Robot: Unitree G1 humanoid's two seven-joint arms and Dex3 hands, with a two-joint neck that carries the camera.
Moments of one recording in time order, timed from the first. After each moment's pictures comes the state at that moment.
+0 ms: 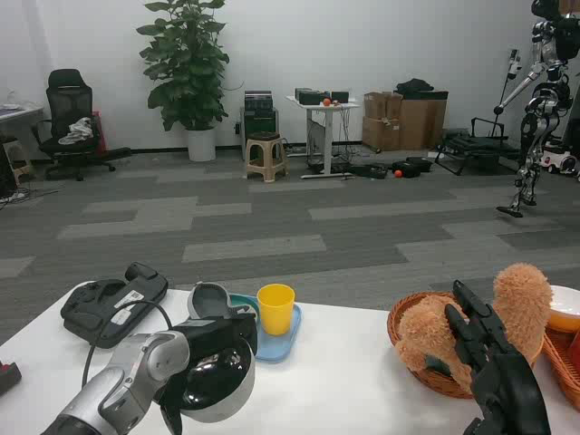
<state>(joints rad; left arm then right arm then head) -0.53 0.41 -0.06 0.32 0.81 -0.01 -0.51 -0.58 -0.54 0.74 0.69 0.86 -0.90 -0.08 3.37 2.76</state>
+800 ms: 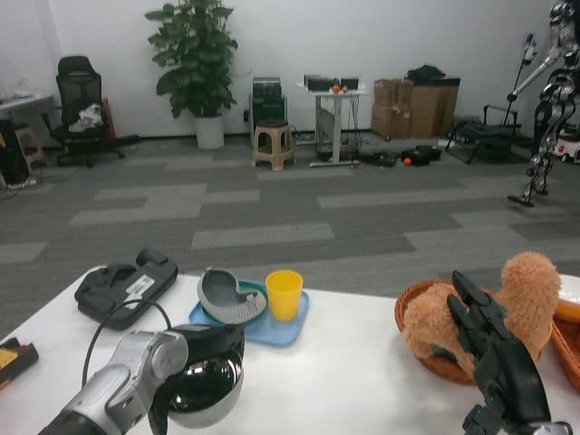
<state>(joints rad) -0.47 0.40 -0.05 0.33 0.97 0.06 -0.57 -0.62 -0.53 0.80 0.74 0.86 -0.89 -0.08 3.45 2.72</state>
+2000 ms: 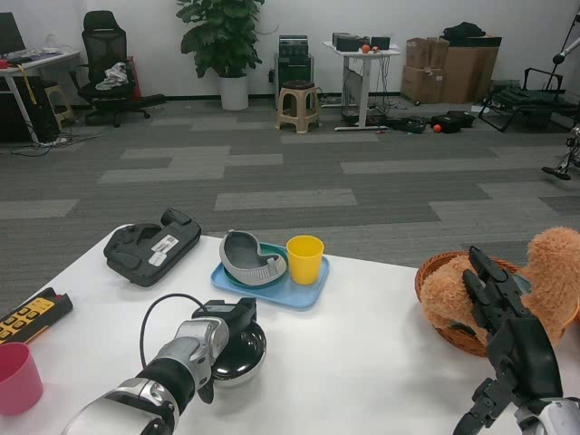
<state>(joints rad) -0.70 0.17 0.22 1.01 1.32 0.05 -0.12 -0.62 -0.53 0.83 0.73 0.86 -0.88 -0.08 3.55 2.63</state>
